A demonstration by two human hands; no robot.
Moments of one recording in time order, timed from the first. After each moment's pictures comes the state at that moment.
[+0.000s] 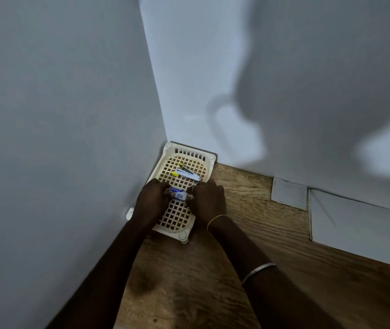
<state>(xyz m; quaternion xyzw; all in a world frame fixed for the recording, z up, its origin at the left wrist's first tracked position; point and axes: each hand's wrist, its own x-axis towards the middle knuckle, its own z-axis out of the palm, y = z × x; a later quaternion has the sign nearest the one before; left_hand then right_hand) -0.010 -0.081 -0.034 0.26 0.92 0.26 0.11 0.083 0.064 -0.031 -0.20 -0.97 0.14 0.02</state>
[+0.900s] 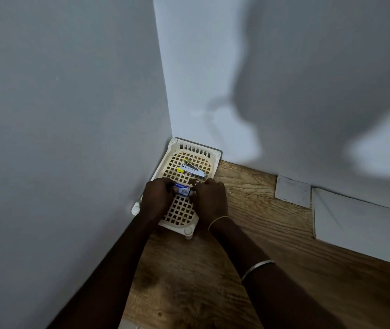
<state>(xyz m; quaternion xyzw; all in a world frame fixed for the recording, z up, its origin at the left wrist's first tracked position) -0.011 -0.080 -0.037 0.21 0.92 0.31 0.12 0.085 0.049 -0.039 -0.19 -0.97 0.15 0.09</state>
